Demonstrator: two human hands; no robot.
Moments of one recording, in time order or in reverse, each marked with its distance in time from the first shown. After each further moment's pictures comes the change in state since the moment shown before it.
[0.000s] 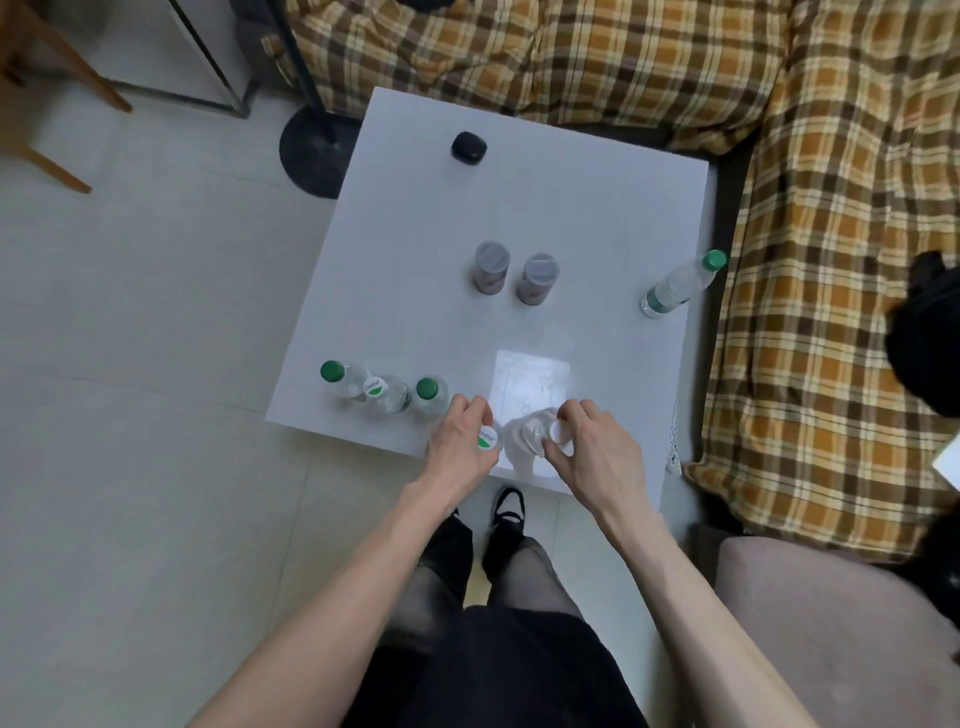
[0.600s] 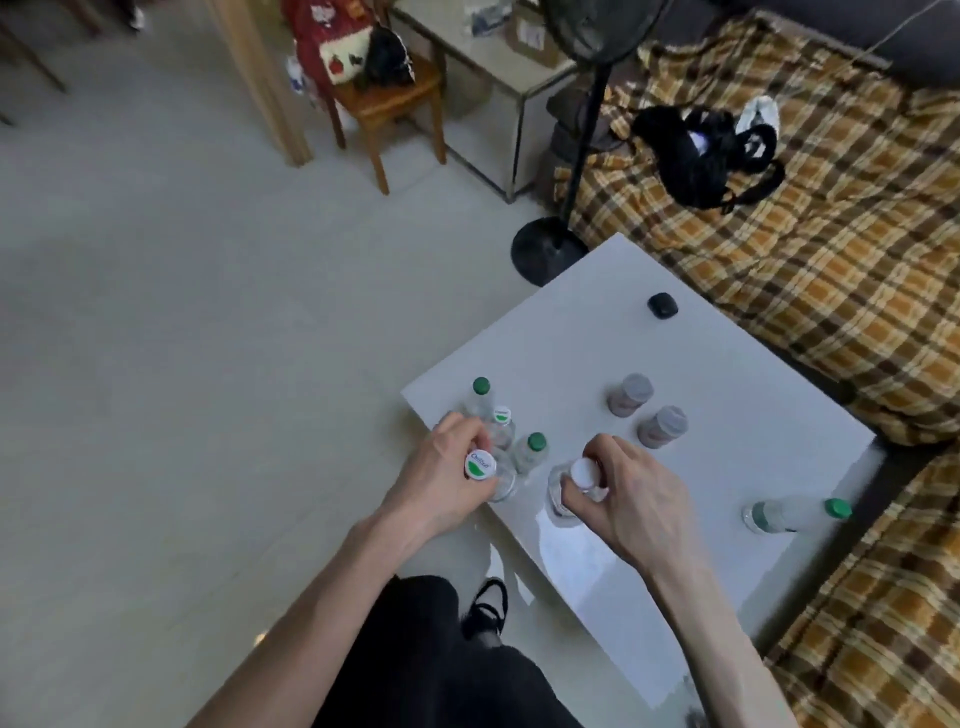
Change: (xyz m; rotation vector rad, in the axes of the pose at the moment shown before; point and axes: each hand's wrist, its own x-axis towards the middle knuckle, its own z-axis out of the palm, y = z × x) left_hand -0.173 0.023 -0.113 -0.369 0.554 -0.290; right_hand -0.006 -0.104 -0.124 -0.002 0.037 -0.672
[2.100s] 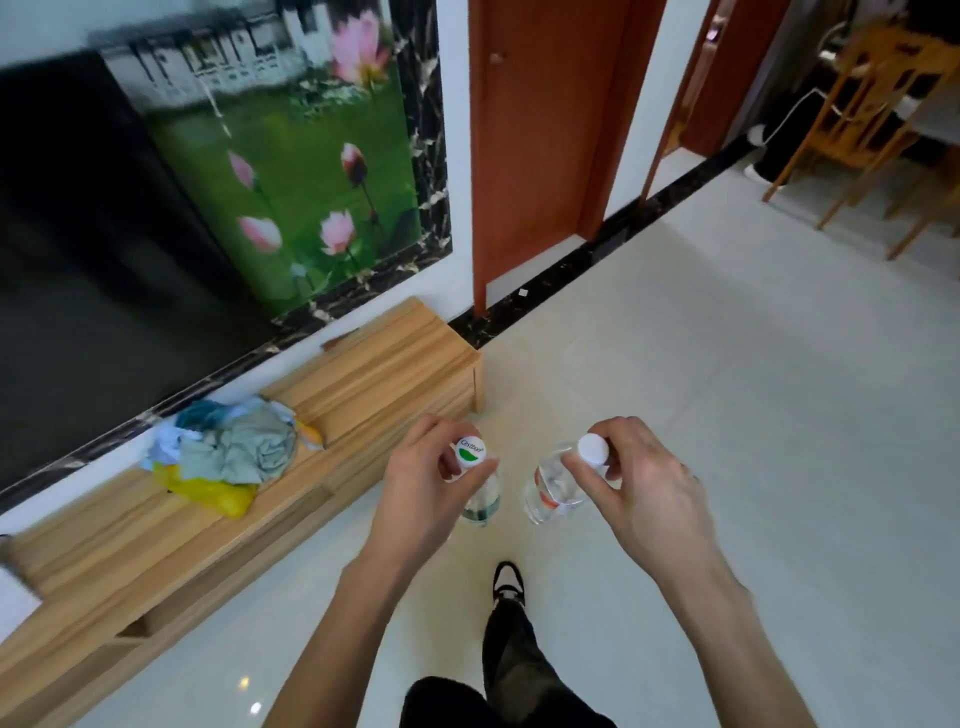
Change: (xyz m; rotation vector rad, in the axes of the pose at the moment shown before) left_hand -0.446 -0.494 -0.466 -0.203 1.557 -0.866; right_hand 0.006 -0.923 0.311 0.195 -0.571 -1.416
